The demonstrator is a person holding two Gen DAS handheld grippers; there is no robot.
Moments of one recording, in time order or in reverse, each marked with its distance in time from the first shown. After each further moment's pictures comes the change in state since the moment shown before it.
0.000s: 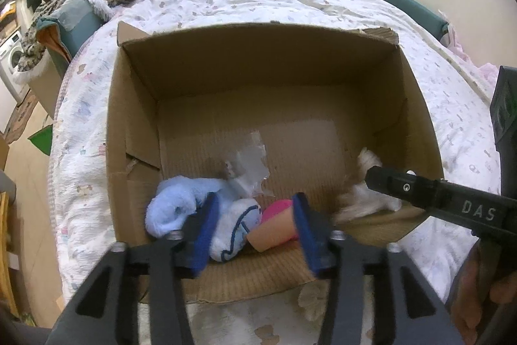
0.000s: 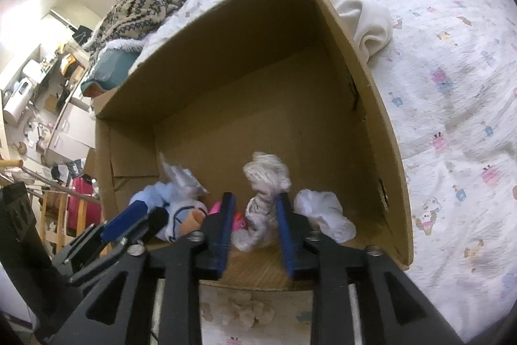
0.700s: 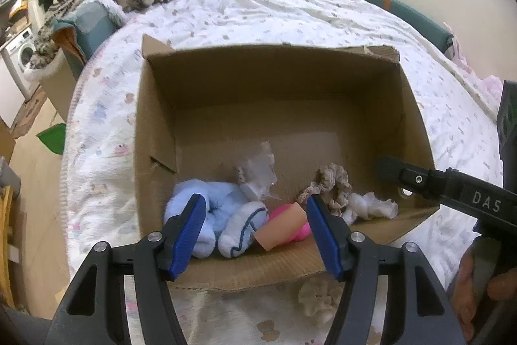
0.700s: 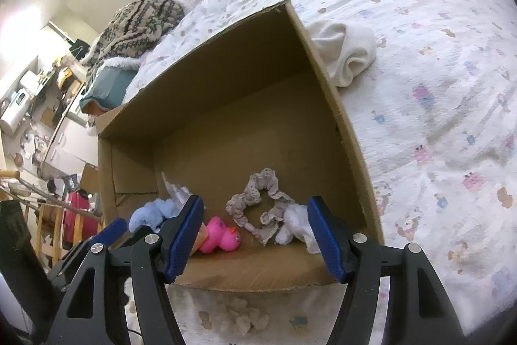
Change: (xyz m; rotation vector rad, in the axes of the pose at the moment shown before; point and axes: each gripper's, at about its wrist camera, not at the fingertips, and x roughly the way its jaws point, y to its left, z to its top) left arm -0.024 0.005 0.000 -0.029 -0.043 0.028; right arm -0.020 -0.006 0.002 0.027 -0.072 -0.034
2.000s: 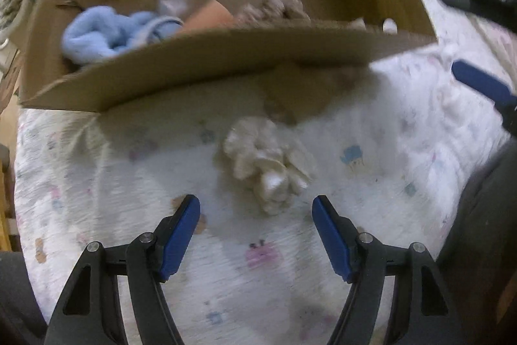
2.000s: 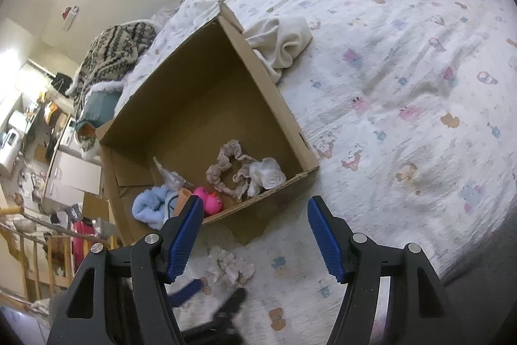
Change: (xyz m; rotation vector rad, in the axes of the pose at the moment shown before) left arm 0.044 -0.064 -0.106 0.060 0.394 -0.044; right arm -0.052 -0.034 -0.040 0.179 -0.012 -0.034
